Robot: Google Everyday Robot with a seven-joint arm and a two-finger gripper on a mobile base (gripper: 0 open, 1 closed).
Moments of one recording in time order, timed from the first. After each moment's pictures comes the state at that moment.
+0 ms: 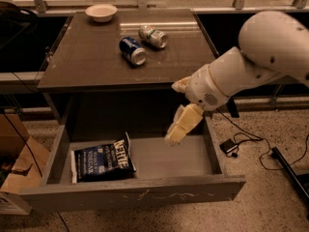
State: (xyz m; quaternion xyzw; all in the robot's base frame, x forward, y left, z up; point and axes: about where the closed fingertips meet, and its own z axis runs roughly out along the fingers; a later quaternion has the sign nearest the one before) arm 0.497 -0.055 0.845 -0.59 0.72 0.23 0.27
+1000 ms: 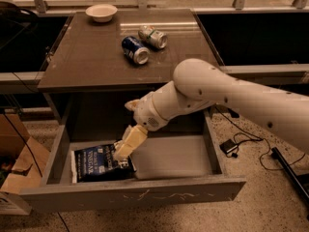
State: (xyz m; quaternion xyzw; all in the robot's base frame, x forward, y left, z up) arm 0.513 0.080 0.763 -0.61 0.67 0.30 0.29
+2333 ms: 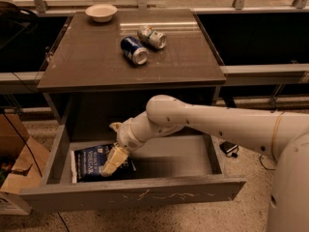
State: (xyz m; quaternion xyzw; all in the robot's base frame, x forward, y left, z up) arm 0.534 0.150 0.638 -0.63 0.65 0.31 0.30
